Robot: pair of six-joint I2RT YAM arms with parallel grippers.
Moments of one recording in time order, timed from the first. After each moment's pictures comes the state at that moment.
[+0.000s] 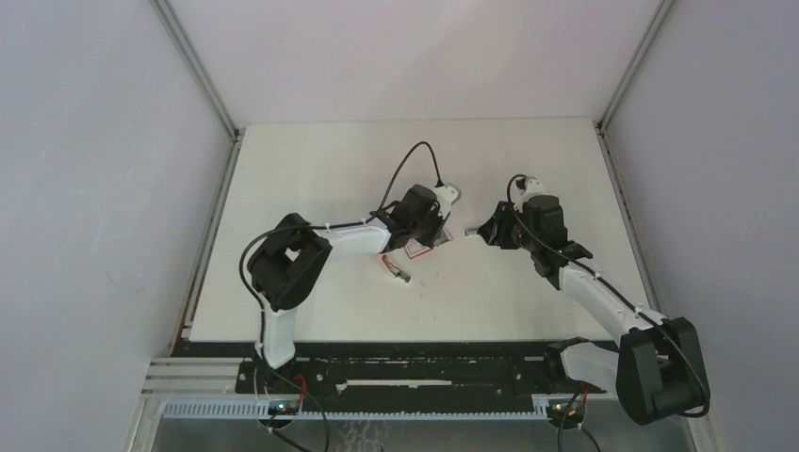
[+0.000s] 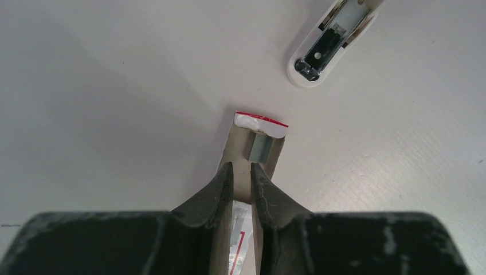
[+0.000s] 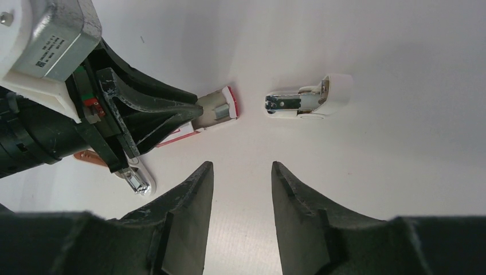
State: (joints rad) left arm -0.79 1.97 1.24 0.02 0.03 -0.05; right arm 0.26 1.15 0.61 -0.03 -0.22 0.41
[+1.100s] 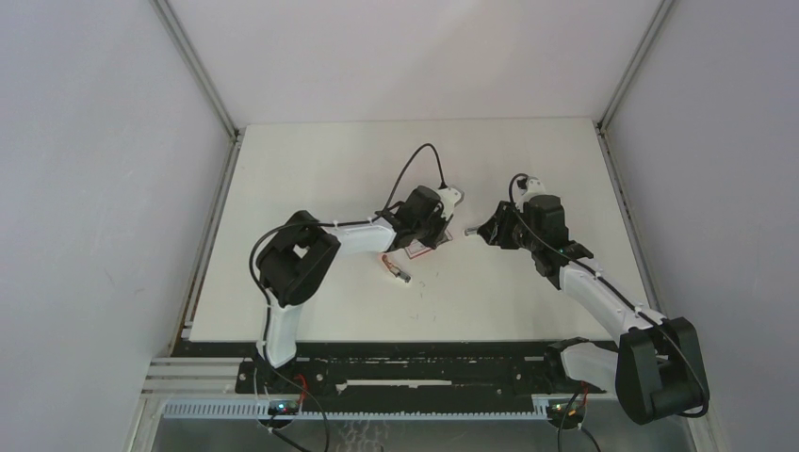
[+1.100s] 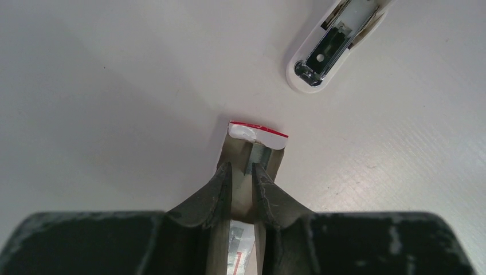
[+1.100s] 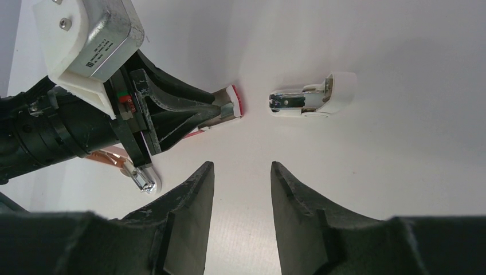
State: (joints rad) left arm -0.79 2.03 1.27 0.02 0.04 -0.05; right arm 0.24 1.15 0.61 -0.03 -0.25 0.43
